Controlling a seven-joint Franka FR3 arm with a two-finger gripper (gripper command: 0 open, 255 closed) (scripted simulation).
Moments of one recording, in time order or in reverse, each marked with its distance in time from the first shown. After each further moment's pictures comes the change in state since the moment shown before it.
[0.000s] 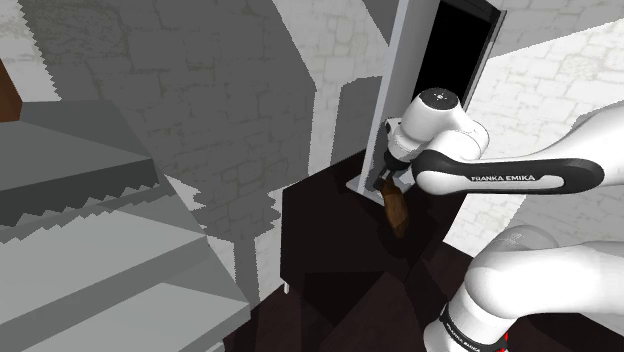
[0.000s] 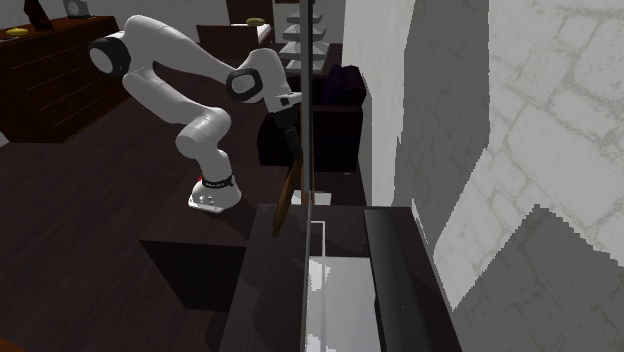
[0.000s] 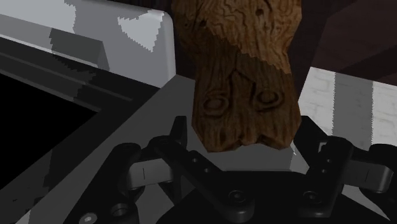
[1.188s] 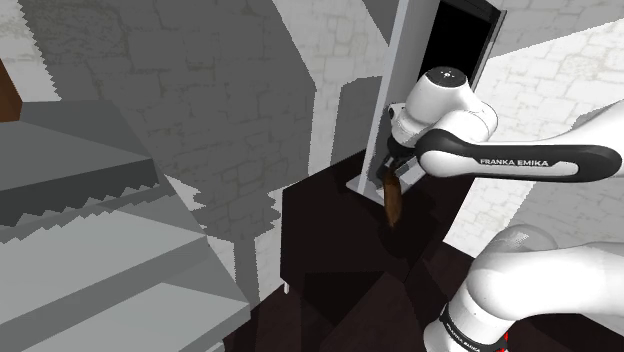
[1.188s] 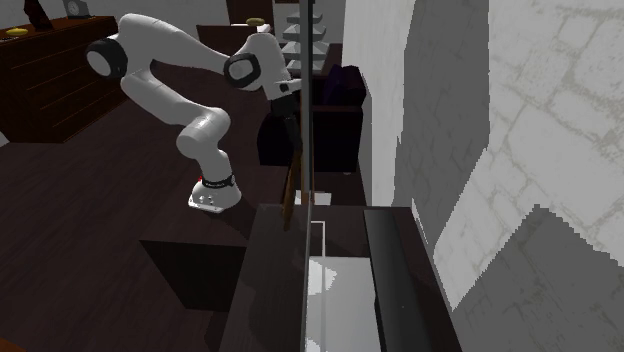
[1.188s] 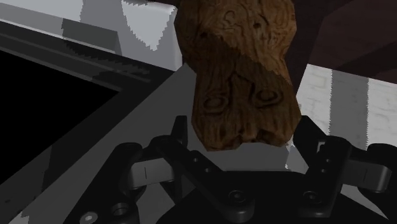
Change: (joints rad) arm 0.038 -0.024 -0.010 0.089 0.032 -0.120 -0.041
